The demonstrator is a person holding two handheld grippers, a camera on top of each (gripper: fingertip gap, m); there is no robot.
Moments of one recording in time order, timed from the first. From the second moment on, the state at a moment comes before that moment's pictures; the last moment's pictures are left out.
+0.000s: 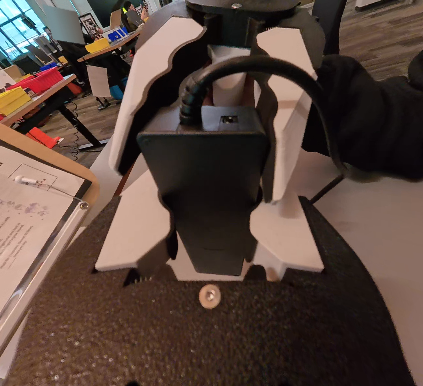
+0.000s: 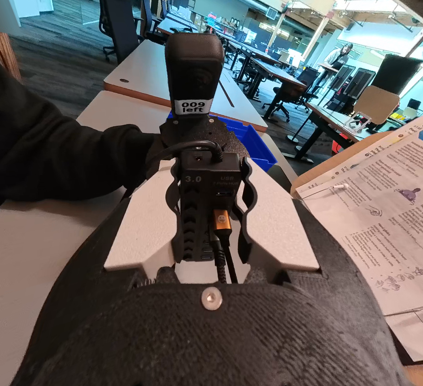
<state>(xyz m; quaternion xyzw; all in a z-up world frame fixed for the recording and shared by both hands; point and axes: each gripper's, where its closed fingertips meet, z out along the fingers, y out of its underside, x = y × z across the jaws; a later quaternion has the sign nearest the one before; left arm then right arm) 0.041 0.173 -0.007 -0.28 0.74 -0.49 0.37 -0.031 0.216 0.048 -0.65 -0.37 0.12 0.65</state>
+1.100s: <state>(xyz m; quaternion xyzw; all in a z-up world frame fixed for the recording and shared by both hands) 0.040 0.198 -0.013 -0.25 0.72 -0.51 0.40 0.007 0.228 0.009 -0.73 -0.32 0.11 0.59</state>
